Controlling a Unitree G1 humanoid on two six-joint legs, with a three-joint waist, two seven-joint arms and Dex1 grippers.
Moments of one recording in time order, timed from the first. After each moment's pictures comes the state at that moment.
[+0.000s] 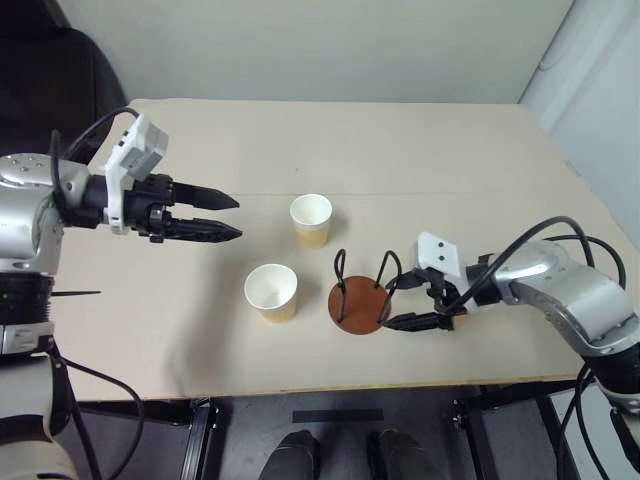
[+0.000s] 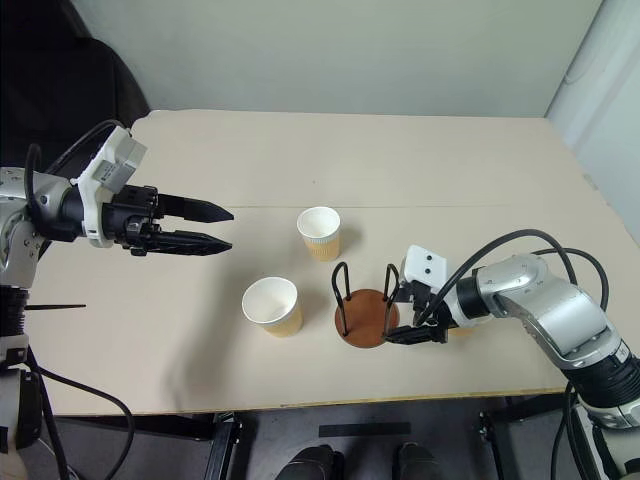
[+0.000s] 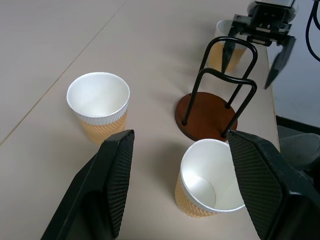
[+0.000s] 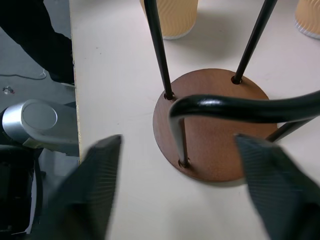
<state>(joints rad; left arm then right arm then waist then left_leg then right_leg) -0.85 1.03 0.02 0.24 -0.45 0.63 -1.56 -0.62 -0.87 0.31 -0.41 0.48 0.91 1.06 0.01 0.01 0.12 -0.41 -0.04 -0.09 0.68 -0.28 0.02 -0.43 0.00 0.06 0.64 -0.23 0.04</state>
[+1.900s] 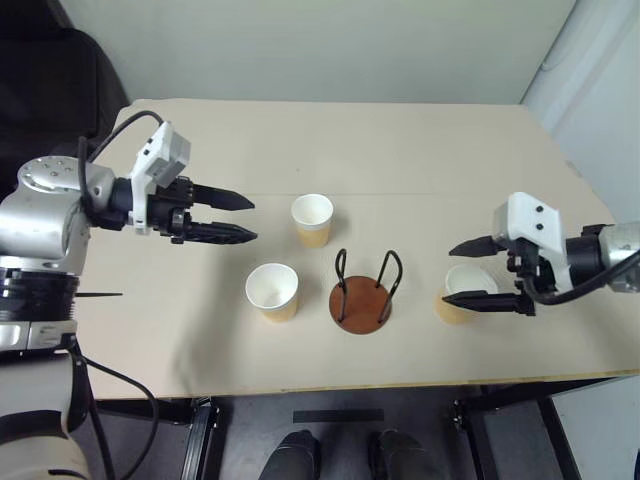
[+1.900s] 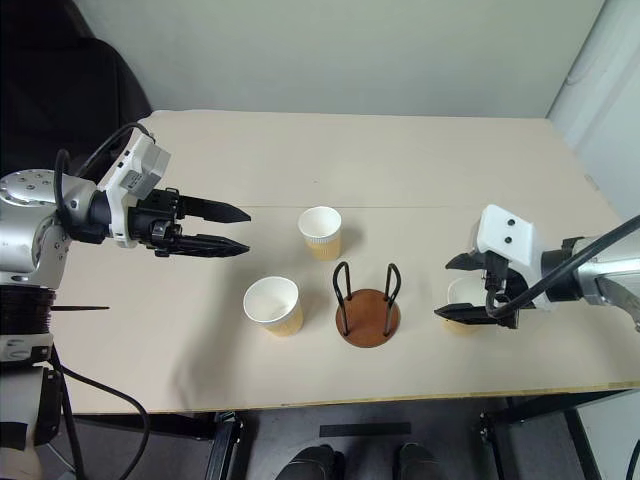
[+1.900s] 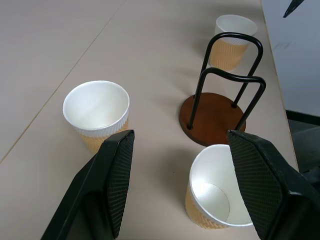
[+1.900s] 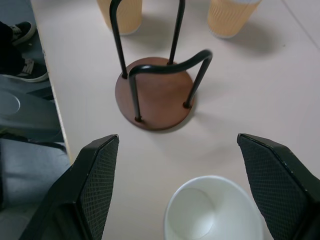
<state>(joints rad) -0.86 0.97 -0.02 0.26 -0.43 0.53 -1.53 -0.56 -1.17 -0.04 -0.55 0.65 0.98 1.07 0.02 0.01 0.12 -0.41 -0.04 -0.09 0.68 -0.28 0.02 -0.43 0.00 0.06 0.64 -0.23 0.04</state>
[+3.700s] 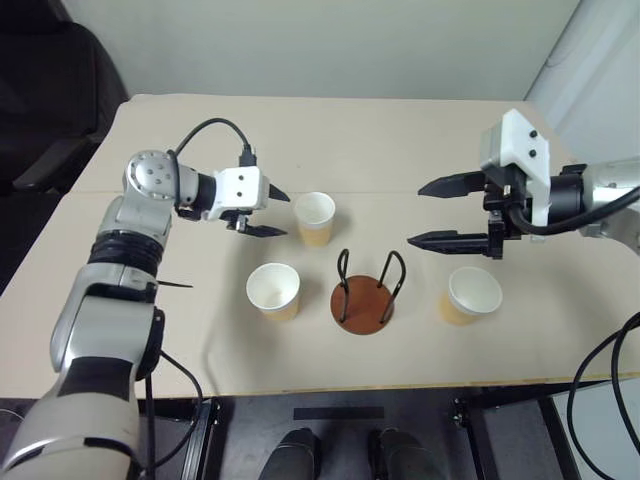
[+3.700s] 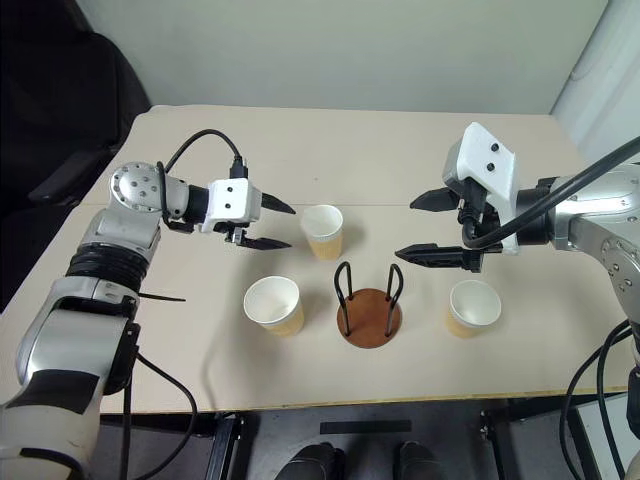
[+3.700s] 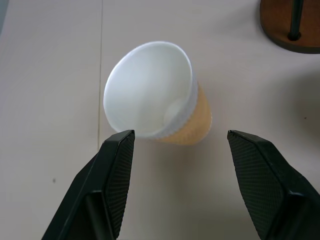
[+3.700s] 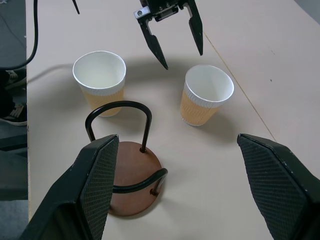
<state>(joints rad) -1.16 0.68 -0.22 0.95 0.09 -0.53 -1.37 -0.87 -1.00 0.05 -0.44 0.66 1.00 1.00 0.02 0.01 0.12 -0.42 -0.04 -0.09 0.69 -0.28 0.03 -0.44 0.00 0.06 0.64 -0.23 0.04</state>
